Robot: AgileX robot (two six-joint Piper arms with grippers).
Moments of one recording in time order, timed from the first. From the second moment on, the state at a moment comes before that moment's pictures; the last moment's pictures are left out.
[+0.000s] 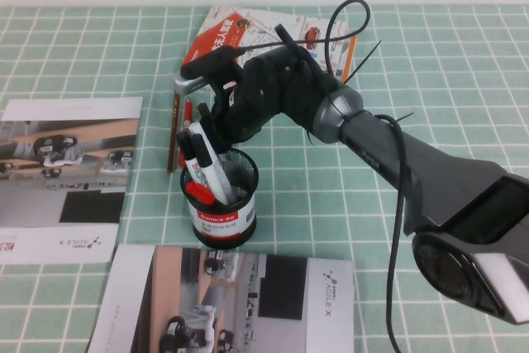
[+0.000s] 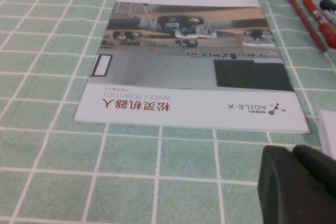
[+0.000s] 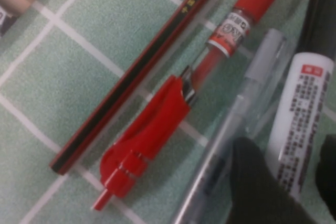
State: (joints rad) right arm 0.67 2.59 -2.45 0.07 0.88 -0.07; left arm -0.01 -0.01 0.02 -0.03 0.38 0.01
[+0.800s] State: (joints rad) right arm 0.67 2.59 -2.53 -0.01 1.06 -0.02; left arm -0.01 -0.01 0.02 -0.03 0.38 0.01
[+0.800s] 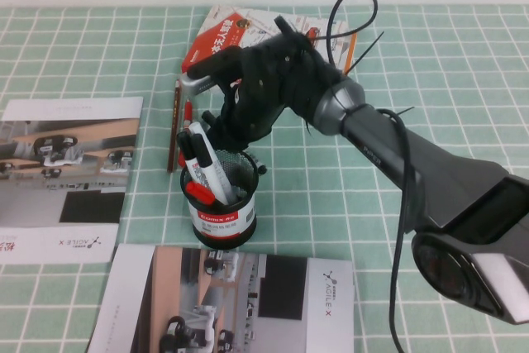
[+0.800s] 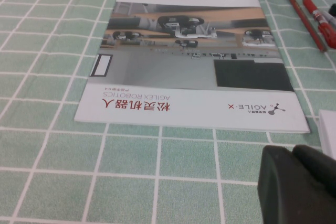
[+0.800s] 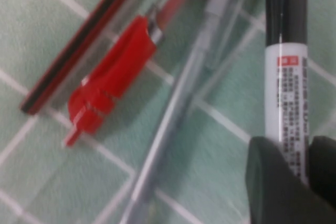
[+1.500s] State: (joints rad) right arm 0.66 2.25 -2.53 -0.11 1.25 -0.02; left arm -0.01 -0.01 0.02 -0.03 0.38 0.01
